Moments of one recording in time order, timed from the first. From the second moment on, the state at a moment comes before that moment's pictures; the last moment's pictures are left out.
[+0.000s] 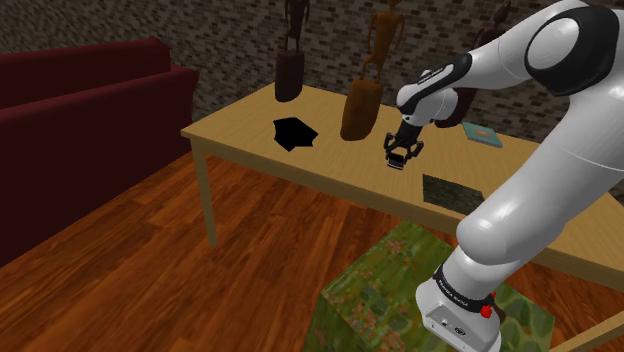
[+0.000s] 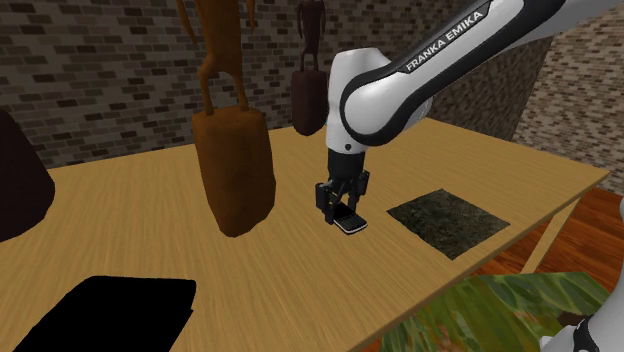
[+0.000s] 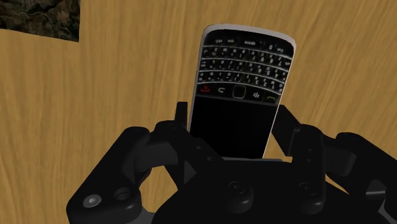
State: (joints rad) arm -0.32 -0.03 -0.34 -2.37 0.07 2.33 0.24
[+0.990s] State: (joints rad) arm -0.32 -0.15 -0.33 -2.27 0.02 2.12 0.29
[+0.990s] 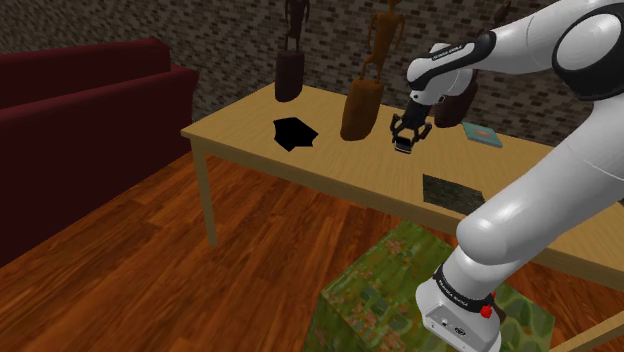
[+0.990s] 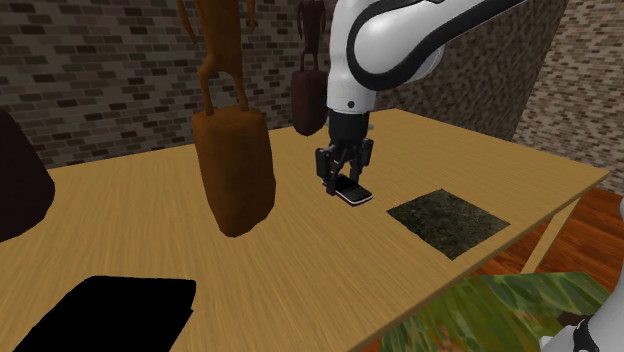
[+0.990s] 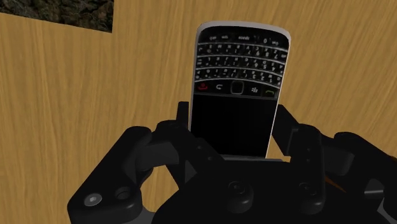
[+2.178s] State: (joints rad) arm -0.31 -0.21 -0.30 -2.11 0.00 1.90 0.34
